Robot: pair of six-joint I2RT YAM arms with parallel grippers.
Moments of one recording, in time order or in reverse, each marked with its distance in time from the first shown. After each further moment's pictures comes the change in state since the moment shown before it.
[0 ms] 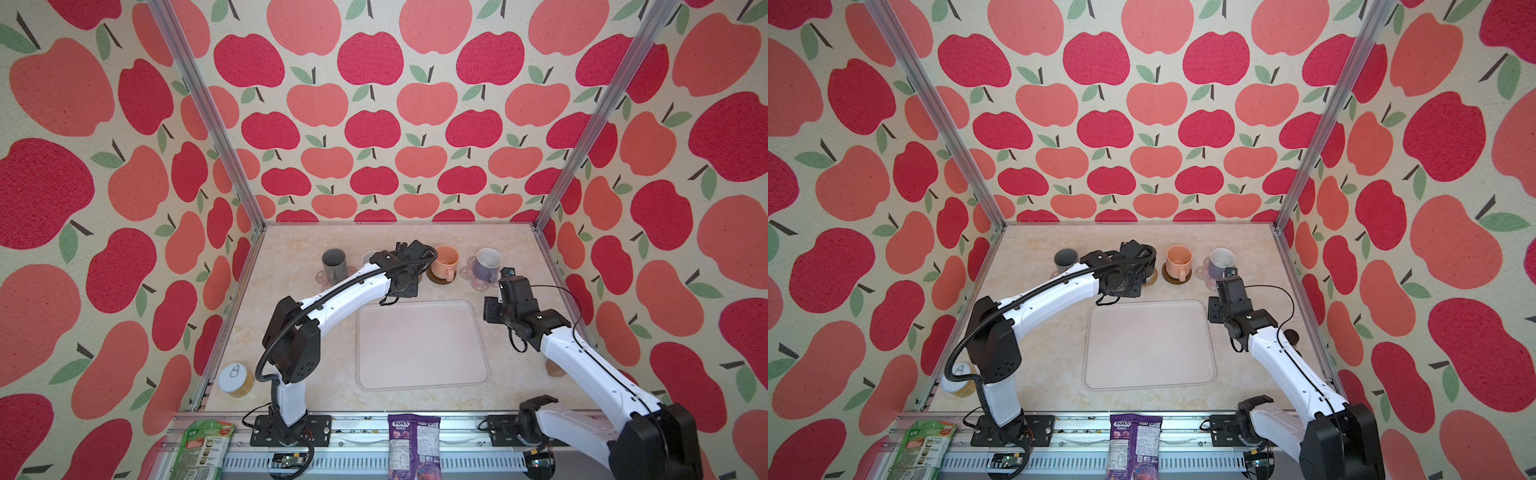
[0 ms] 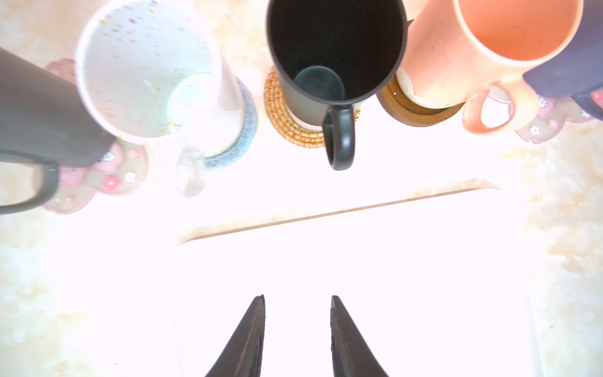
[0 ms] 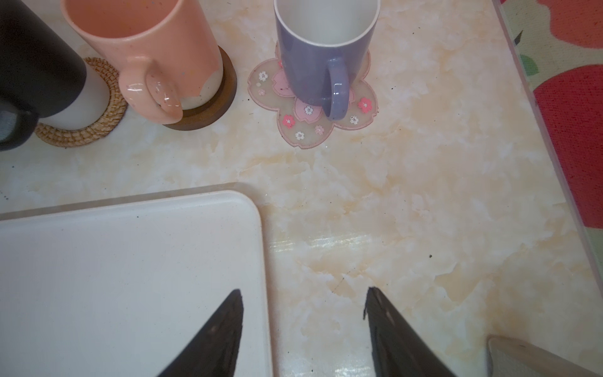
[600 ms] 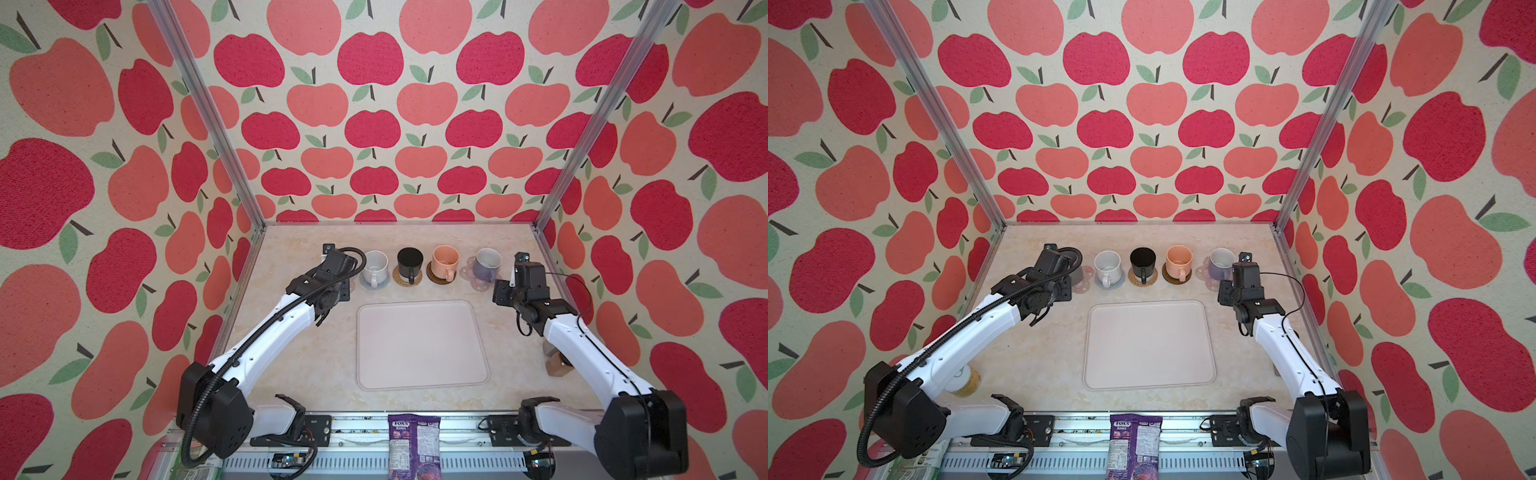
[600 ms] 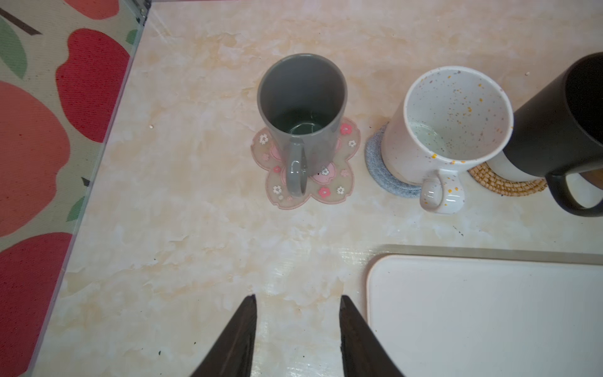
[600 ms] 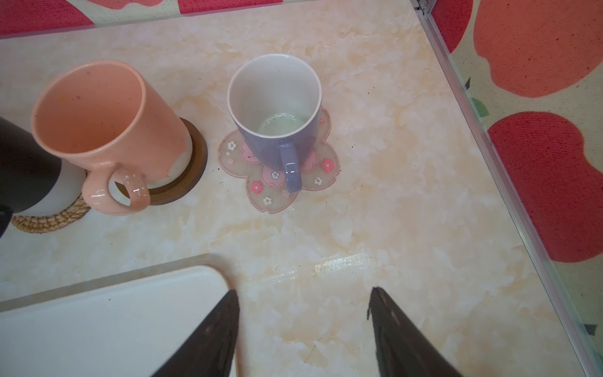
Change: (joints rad) left arm 0.352 -0.546 -0.546 0.209 -0.137 0.237; right arm -0.171 0.095 0.074 0.137 -0.054 -0.076
